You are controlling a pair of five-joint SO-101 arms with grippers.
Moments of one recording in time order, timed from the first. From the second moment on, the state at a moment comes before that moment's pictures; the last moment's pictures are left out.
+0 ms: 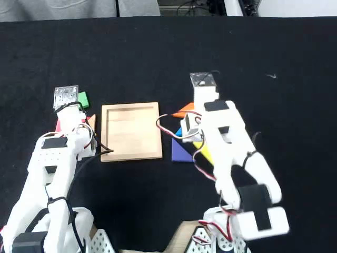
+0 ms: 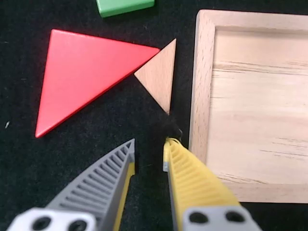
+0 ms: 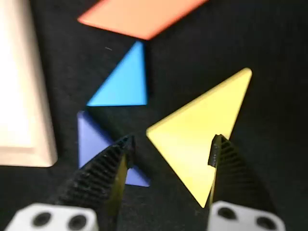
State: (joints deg) left arm -10.0 -29.0 61.6 40.4 0.7; right arm -9.3 -5.1 35.8 60.4 -4.0
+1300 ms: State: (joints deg) left arm -10.0 -29.0 61.6 40.4 0.7; right arm -5.2 5.1 35.1 58.5 0.5
